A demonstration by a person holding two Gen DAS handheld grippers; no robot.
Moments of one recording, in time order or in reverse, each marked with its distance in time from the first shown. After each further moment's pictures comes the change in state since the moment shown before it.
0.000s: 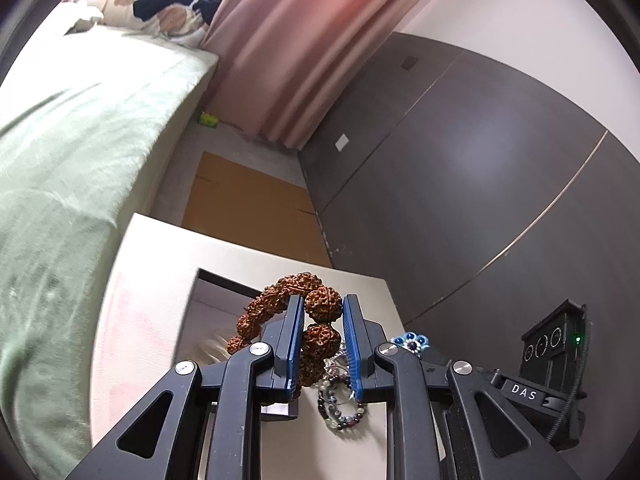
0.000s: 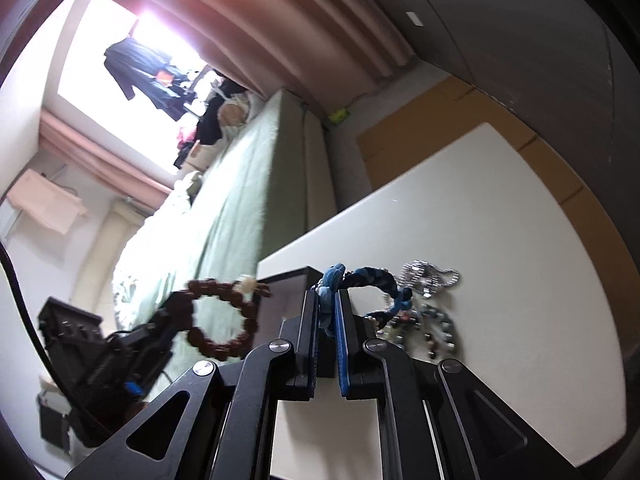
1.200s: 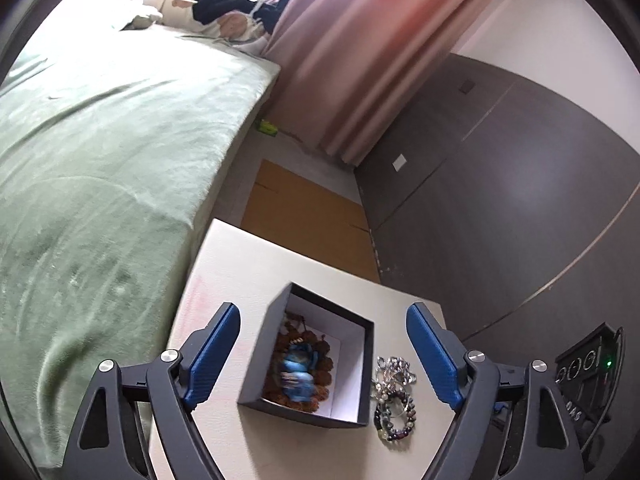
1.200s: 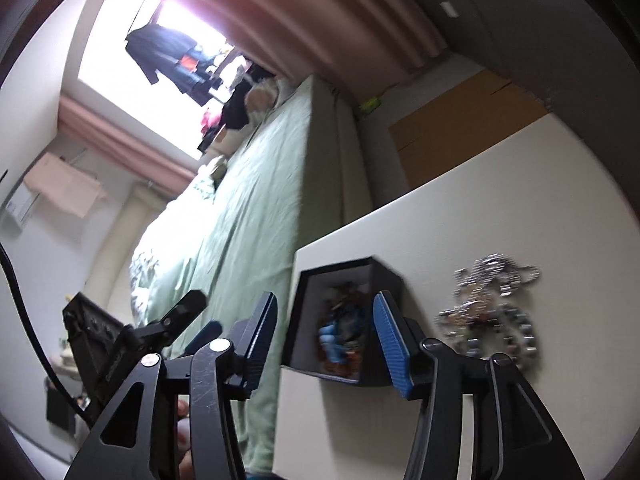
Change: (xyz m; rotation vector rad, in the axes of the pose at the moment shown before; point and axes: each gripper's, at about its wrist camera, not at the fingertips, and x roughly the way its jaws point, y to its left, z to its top) left arm -0.026 0.039 0.005 -0.084 -0.061 0.190; right arm 0.021 0.022 -0.006 -0.022 0.015 0.039
